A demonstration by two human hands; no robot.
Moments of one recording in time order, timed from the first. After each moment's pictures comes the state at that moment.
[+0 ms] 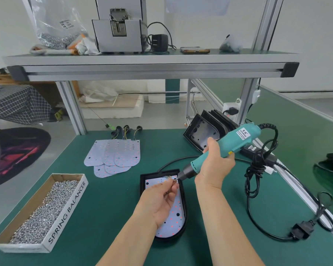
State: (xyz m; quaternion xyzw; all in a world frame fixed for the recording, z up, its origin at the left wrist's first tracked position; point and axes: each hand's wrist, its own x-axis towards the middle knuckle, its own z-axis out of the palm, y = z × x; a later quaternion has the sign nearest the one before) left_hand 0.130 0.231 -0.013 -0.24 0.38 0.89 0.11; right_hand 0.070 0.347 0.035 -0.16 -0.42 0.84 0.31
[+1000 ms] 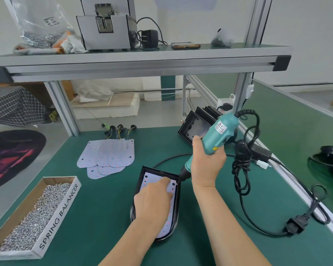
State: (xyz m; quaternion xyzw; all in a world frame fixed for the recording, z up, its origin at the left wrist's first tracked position) left_hand 0.128 0.239 -0.032 -0.05 0.97 0.20 -0.08; right_hand 0.064 0.352 0.020 -0.08 -0.55 0.74 0.38
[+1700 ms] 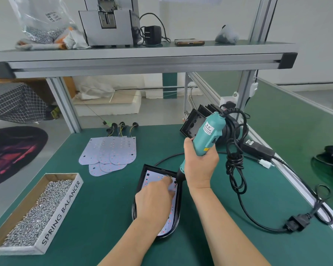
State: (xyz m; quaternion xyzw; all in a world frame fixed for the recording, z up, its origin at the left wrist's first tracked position) left_hand 0.128 0.236 -0.037 -0.05 0.97 0.20 -0.09; right_hand 0.064 0.336 0.008 -0.03 -0.60 0.71 0.36
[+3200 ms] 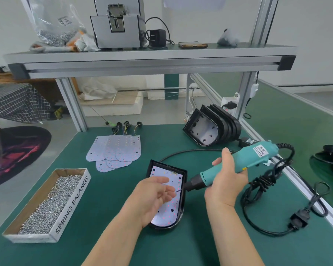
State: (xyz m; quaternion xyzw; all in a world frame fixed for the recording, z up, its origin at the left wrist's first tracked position) left_hand 0.156 0.206 0.005 -0.18 0.62 0.76 0.12; right_hand 0.122 0.364 0.020 -0.21 -0.41 0.83 0.32
